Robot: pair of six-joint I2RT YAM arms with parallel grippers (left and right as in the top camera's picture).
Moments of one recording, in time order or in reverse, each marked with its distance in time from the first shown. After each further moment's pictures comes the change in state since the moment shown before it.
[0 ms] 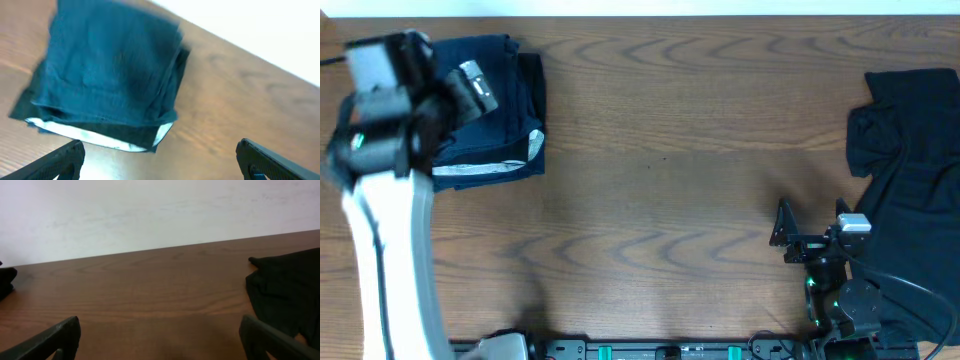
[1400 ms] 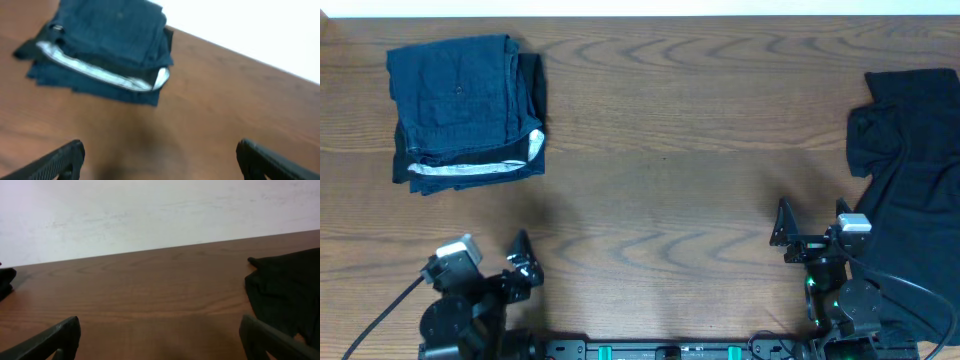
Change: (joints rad) left arm -0.061 -1.292 -1.048 0.133 0.000 -0.004; right arm 0.000 0.000 0.000 0.000 0.003 0.000
